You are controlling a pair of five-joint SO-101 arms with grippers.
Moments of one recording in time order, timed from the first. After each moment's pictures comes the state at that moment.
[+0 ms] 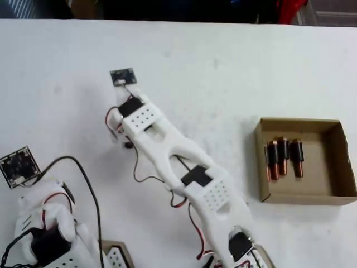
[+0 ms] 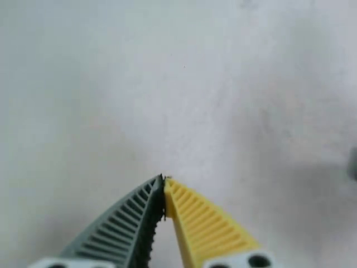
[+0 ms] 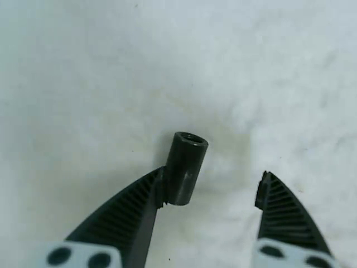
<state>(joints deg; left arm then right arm) -39.4 -104.4 80.4 78.2 1.2 -44.5 39.3 -27.8 71.8 -22.8</state>
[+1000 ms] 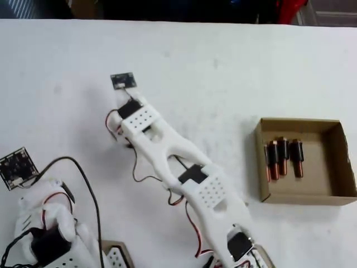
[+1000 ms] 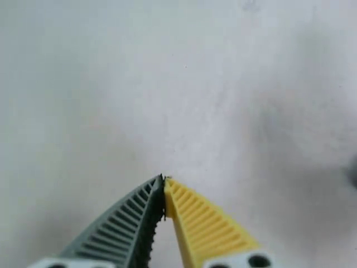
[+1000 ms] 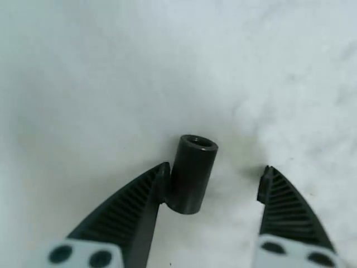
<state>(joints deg) -39.4 -104.4 80.4 78.2 3.4 -44.6 42.7 -28.7 70.7 -22.8</state>
